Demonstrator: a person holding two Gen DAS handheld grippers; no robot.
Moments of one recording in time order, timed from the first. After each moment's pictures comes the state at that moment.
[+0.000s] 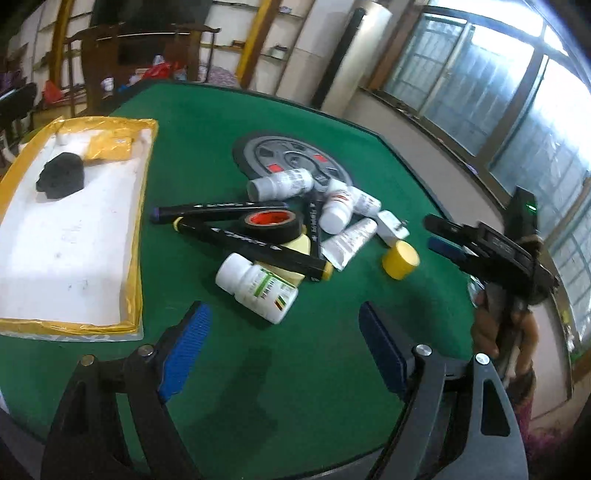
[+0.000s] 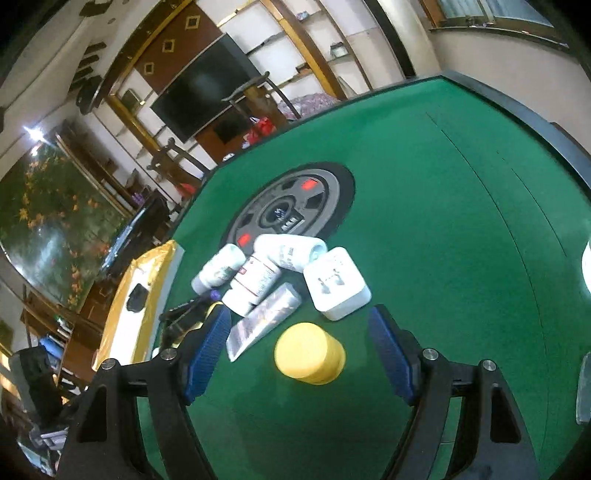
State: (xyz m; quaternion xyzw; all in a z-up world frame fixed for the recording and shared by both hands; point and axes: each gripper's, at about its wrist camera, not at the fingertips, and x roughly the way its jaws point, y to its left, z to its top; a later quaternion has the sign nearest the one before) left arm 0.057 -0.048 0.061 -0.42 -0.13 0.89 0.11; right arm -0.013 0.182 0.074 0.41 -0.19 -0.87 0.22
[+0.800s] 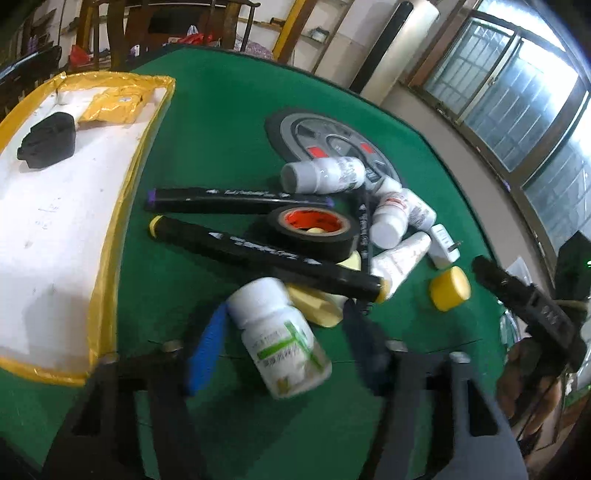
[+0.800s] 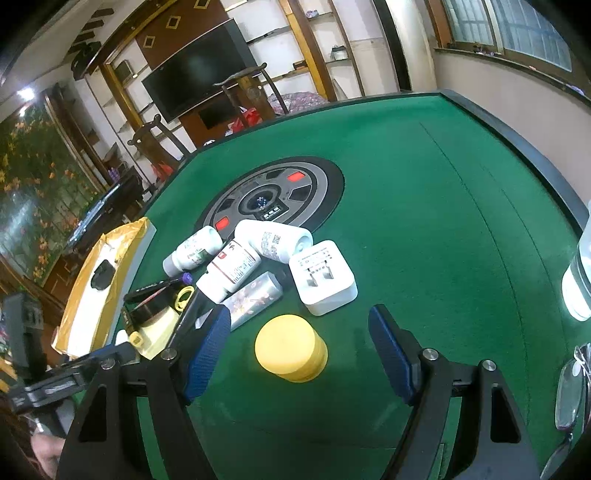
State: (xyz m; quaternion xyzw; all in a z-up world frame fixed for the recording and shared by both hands) left arm 0.017 -0.055 0.019 -0.46 -0.17 0.87 0.06; right arm -0.009 0.181 0.060 0.42 -0.11 -0.88 0.17
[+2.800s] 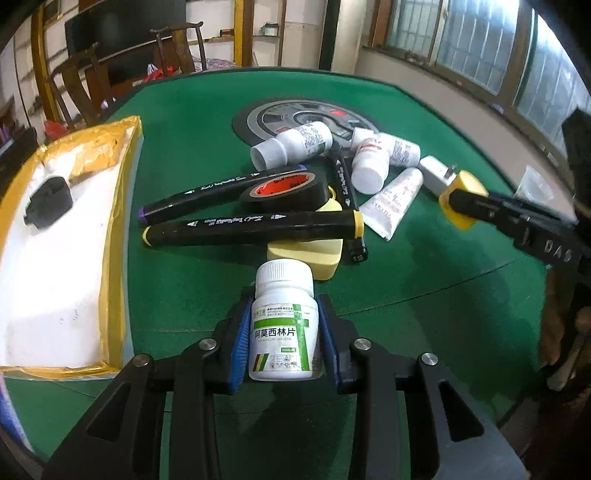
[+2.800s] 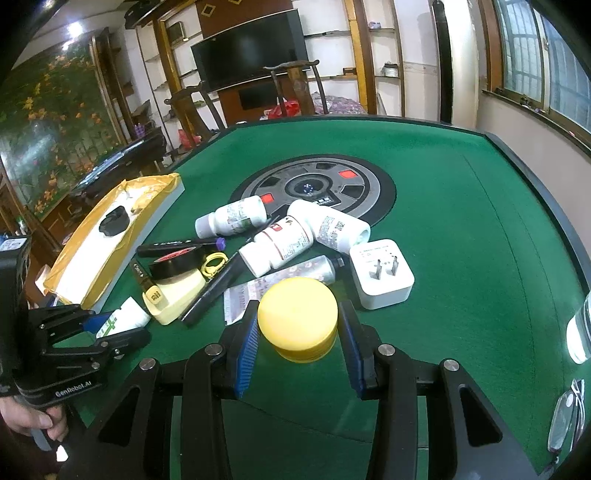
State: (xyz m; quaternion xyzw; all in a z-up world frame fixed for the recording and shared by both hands) left arm 0.043 -0.028 0.021 -0.45 -0.02 0.89 0.08; right arm 0.021 0.134 0.067 0.39 0.00 -0.89 0.22
